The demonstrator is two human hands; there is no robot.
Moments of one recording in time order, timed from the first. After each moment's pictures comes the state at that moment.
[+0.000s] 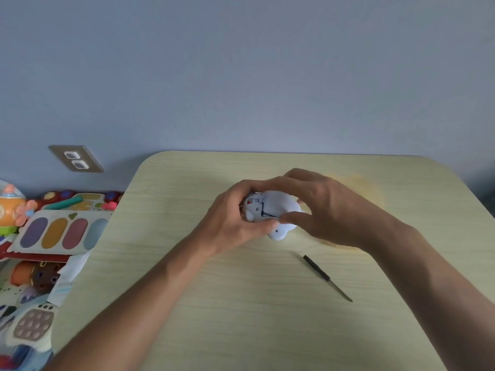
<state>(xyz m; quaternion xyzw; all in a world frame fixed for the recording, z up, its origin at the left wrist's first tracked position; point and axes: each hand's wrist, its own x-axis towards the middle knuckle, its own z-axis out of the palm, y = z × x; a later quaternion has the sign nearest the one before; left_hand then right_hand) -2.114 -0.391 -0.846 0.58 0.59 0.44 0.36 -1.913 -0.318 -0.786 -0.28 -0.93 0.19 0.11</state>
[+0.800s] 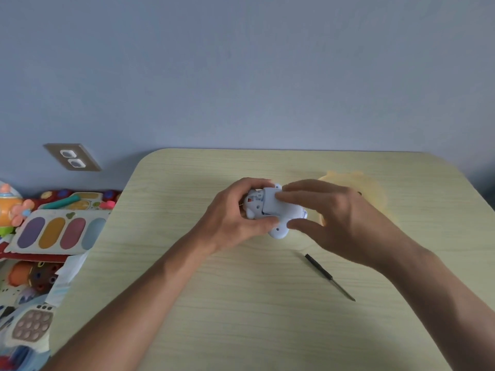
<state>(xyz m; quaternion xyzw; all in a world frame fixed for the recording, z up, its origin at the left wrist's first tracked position) -2.116 -0.388 -0.846 0.57 0.56 0.45 0.39 -1.896 -0.336 -0.797 -0.30 -0.92 0.15 0.19</state>
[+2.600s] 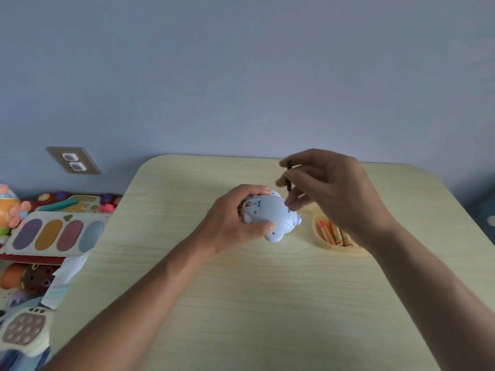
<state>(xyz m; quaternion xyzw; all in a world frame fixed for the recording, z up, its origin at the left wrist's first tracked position) -2.115 -0.392 -0.846 0.57 0.57 0.45 0.38 -1.919 -0.342 -0.745 -0.37 -0.70 0.49 0.35</state>
